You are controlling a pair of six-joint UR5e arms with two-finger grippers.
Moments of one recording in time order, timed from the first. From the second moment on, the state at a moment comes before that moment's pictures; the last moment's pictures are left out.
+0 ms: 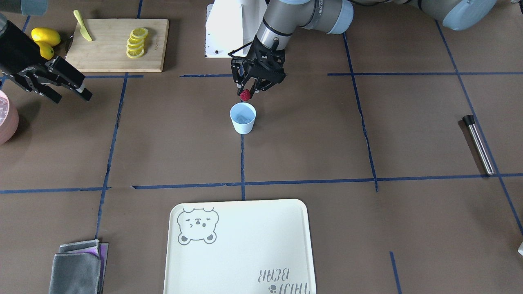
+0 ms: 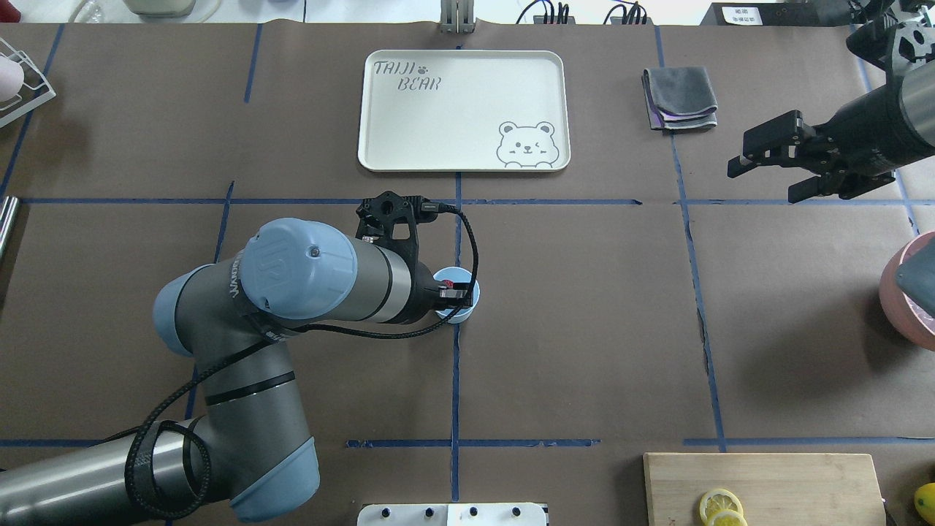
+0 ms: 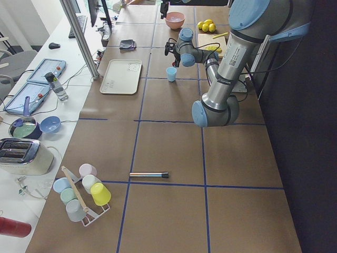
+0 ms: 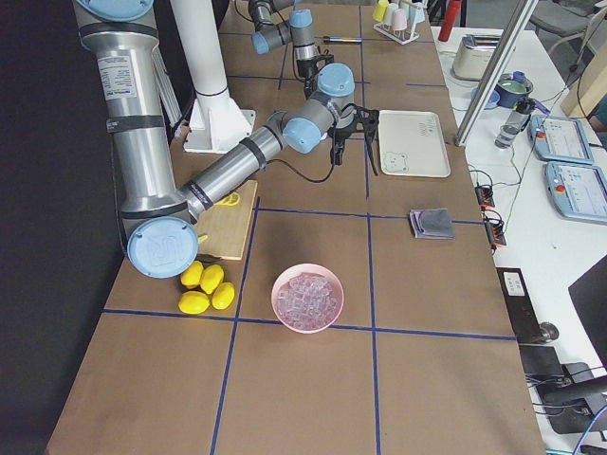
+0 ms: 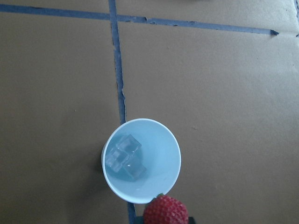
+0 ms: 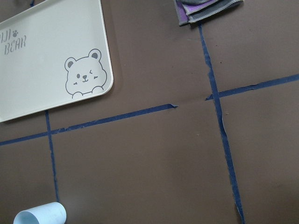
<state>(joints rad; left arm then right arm) -0.42 -2.20 -1.82 -1.87 -1.75 -1.28 1.07 -1.43 2.08 -1.36 2.35 1.15</state>
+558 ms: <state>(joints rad) -0.42 -2.21 -1.81 -1.88 -1.72 -1.28 1.07 -1.43 2.08 -1.36 2.35 1.15</state>
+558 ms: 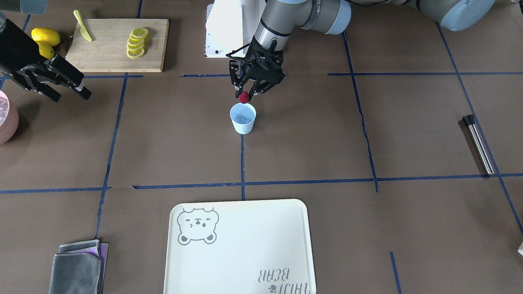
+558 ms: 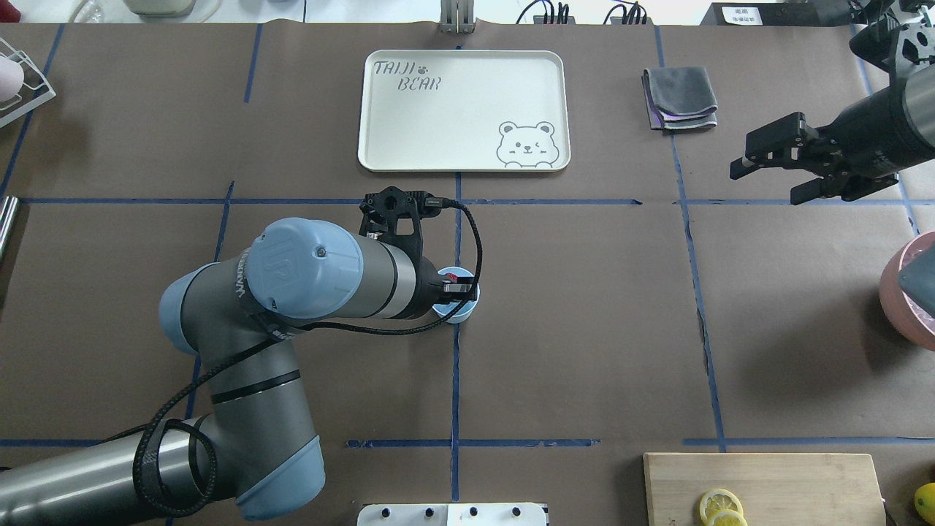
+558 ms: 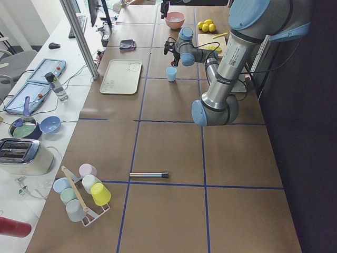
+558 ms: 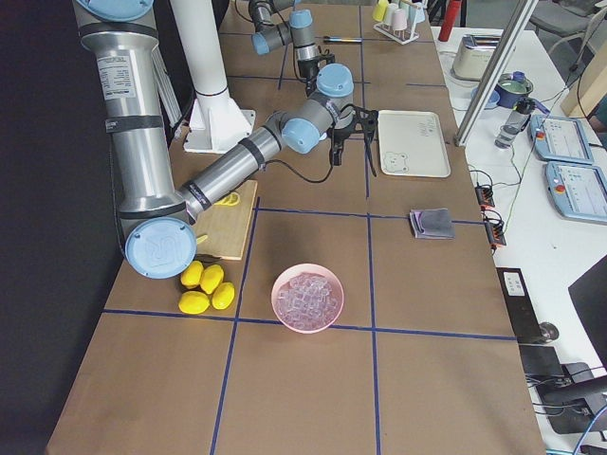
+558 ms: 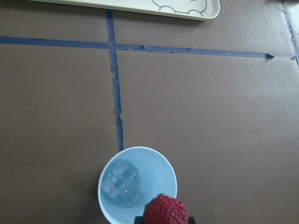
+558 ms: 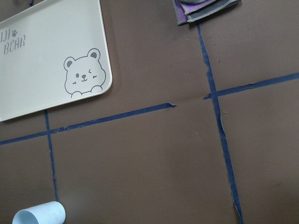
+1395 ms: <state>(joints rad) -0.50 -2.19 -1.80 -1.90 -1.78 -1.26 1.11 -1.47 2.08 -1.36 2.36 1.10</state>
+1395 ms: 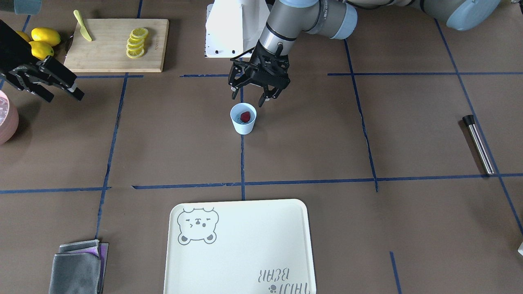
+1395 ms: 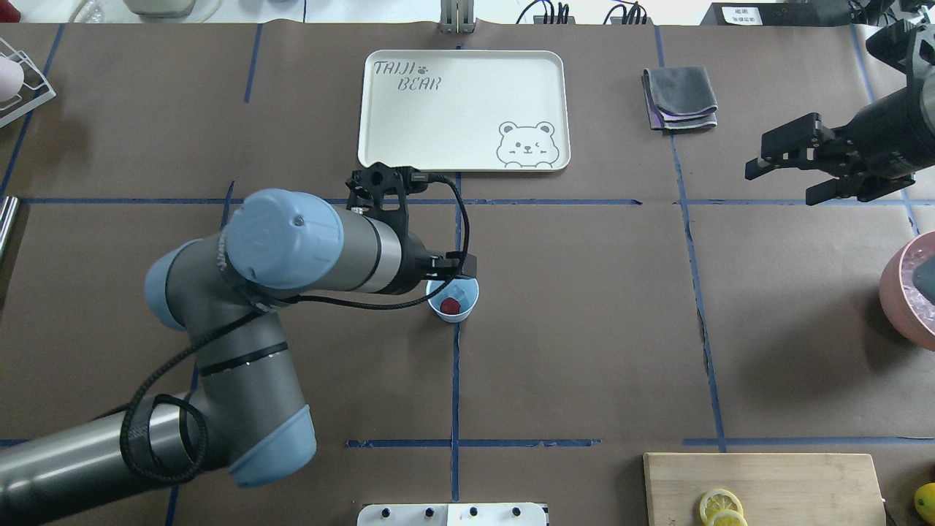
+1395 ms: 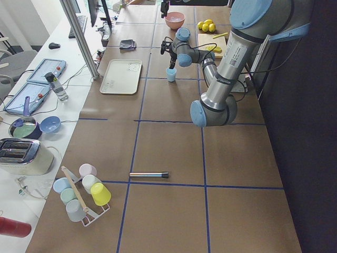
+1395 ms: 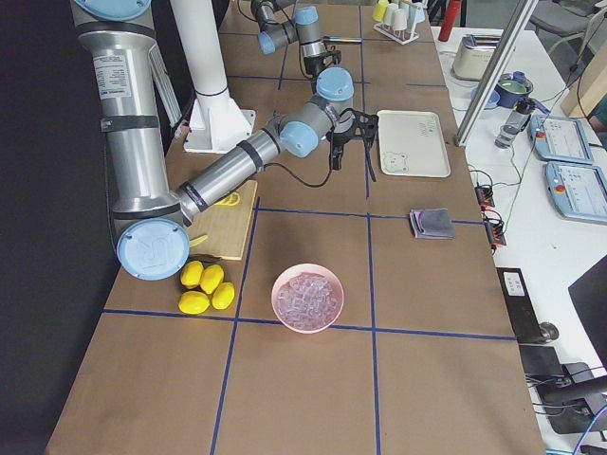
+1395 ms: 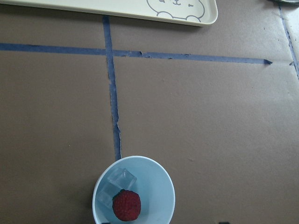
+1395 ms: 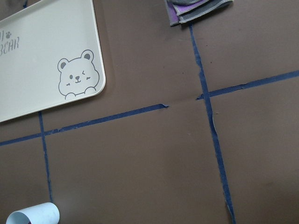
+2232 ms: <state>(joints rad) -1.03 -1.74 -1.95 -1.66 -2.15 -0.54 1.36 -1.61 1.92 -1.37 2.42 0.60</state>
